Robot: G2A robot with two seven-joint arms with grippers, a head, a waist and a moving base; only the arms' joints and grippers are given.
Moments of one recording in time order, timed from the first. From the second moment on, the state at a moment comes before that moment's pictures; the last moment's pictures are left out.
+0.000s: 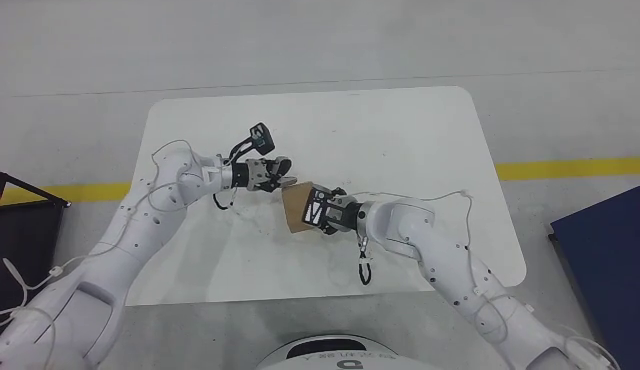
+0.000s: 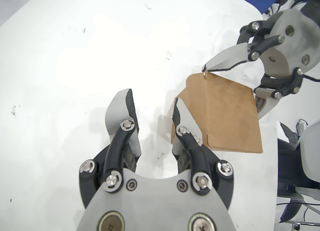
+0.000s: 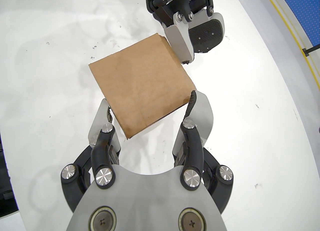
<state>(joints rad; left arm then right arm) 0.85 -1.05 -0.77 -1.03 0.81 -0.95 -0.26 -1.27 -1.18 0.87 -1.68 -1.43 -0.53 0.45</state>
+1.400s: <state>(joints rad) 0.88 -1.01 -0.95 -1.11 0.91 -0.87 -0.09 -1.25 -1.18 0.88 -1.65 -1.41 -0.54 0.45</state>
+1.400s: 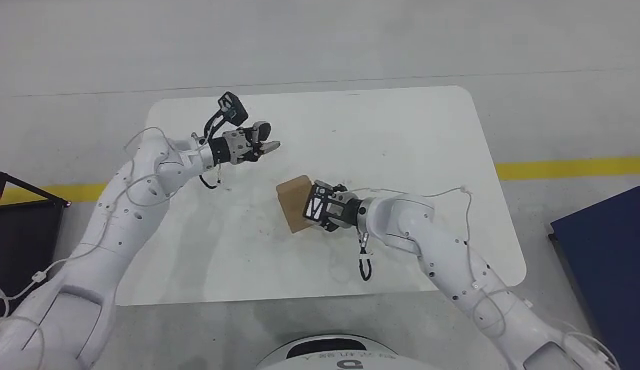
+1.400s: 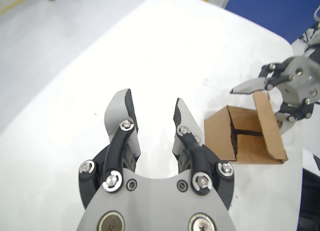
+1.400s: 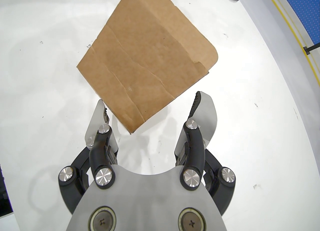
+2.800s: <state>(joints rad) 0.84 -0.98 -0.74 -1.22 0.88 -1.01 -0.19 -1.31 -1.18 0.91 -1.66 -1.40 -0.42 0.37</state>
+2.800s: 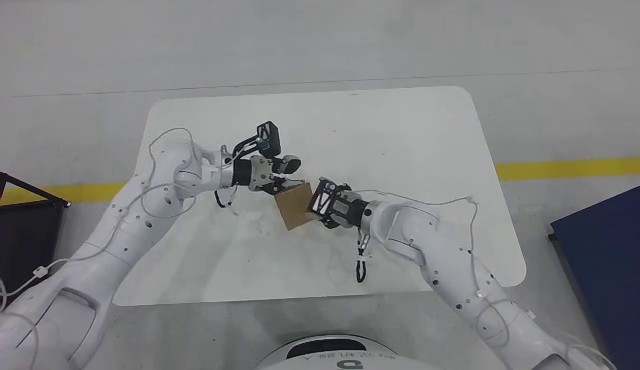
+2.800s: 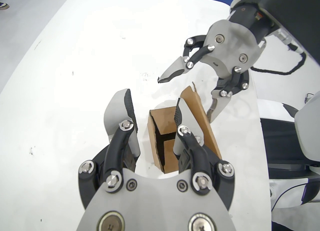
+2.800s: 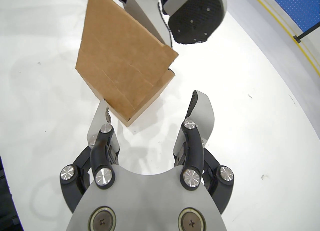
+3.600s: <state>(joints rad) 0.92 -0.92 -0.88 -1.15 1.01 -0.94 -0.17 -1.35 -1.18 0.97 -1.77 -1.39 -0.36 0.18</state>
